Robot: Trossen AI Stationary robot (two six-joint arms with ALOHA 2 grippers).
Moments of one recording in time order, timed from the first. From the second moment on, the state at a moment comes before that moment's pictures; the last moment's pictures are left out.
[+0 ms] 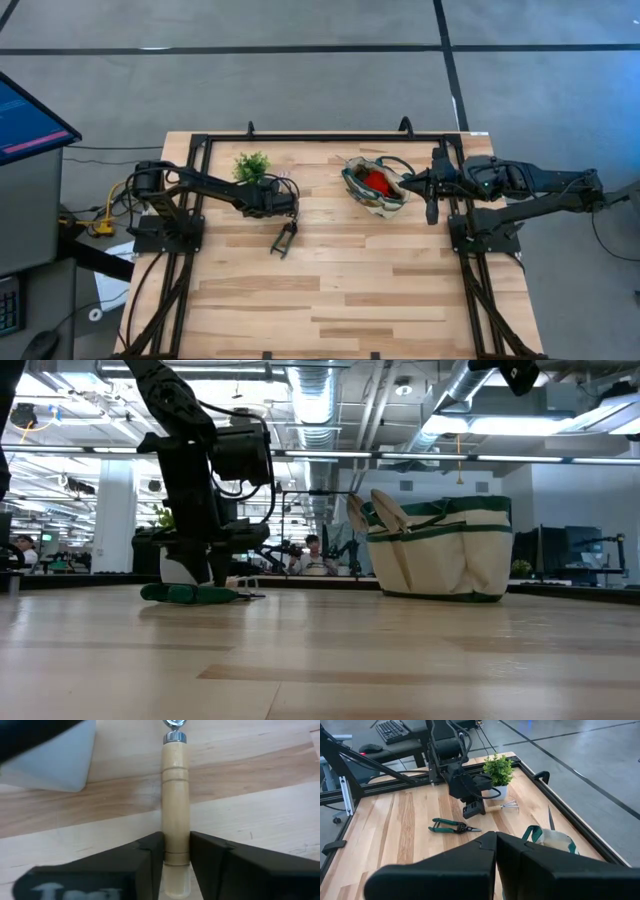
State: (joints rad) left arm 0.11 1.72 0.83 -0.46 -0.46 -1.24; right arm 0.08 0.73 0.92 -0.58 0.29 0.18
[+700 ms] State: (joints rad) left arm 0.09 1.72 0.83 -0.46 -0.46 -1.24; right arm 0.08 0.73 0.92 -0.58 0.29 0.18
